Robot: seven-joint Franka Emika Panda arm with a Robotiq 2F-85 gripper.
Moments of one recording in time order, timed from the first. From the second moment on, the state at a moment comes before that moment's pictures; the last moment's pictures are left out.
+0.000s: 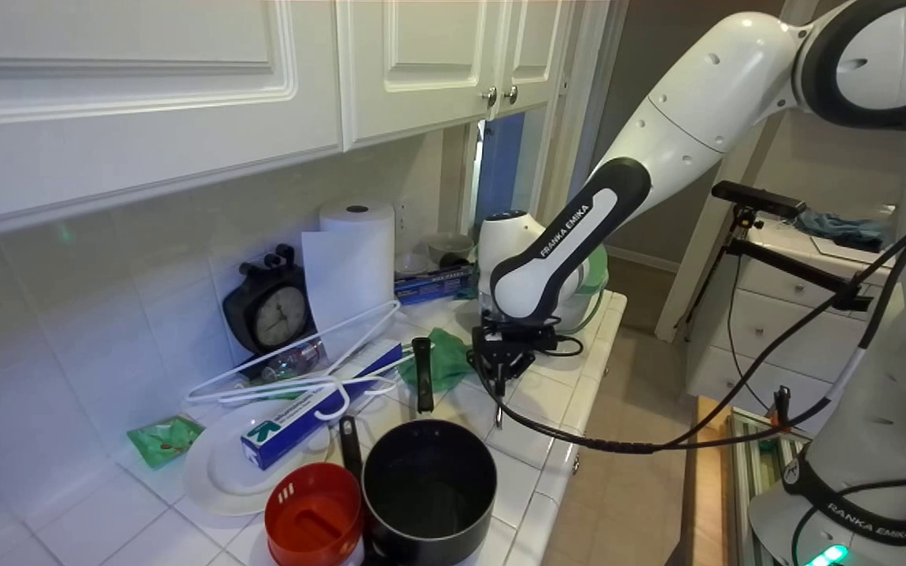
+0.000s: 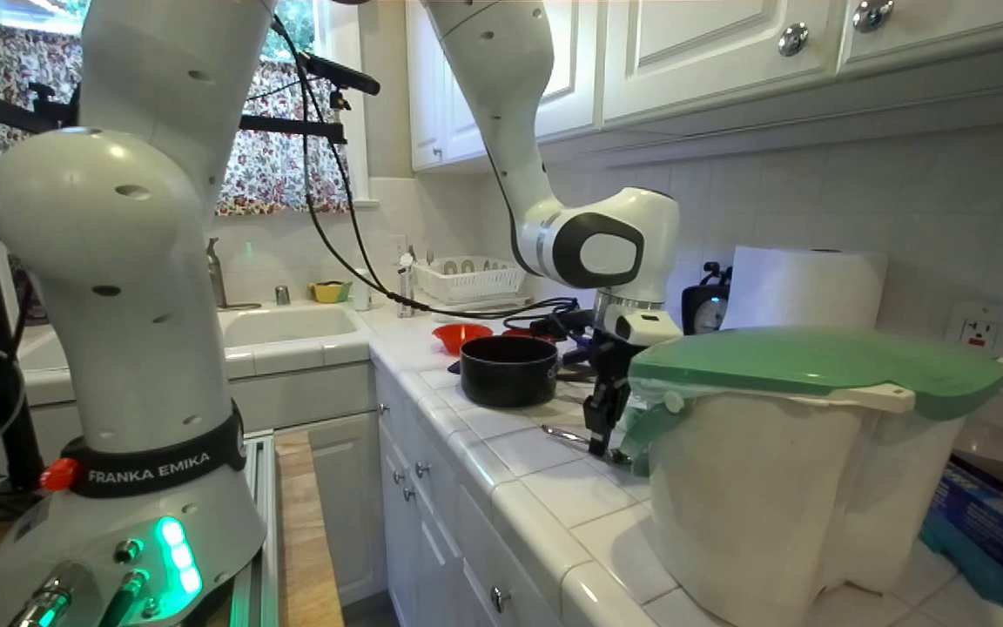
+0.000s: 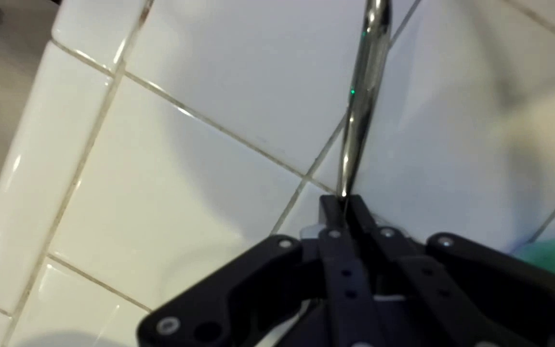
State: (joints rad) arm 0.03 0.37 -0.09 -2.29 0.10 2.54 0.90
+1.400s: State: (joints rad) arm 0.04 0.15 -0.12 -2.16 -0.16 2.10 0.96
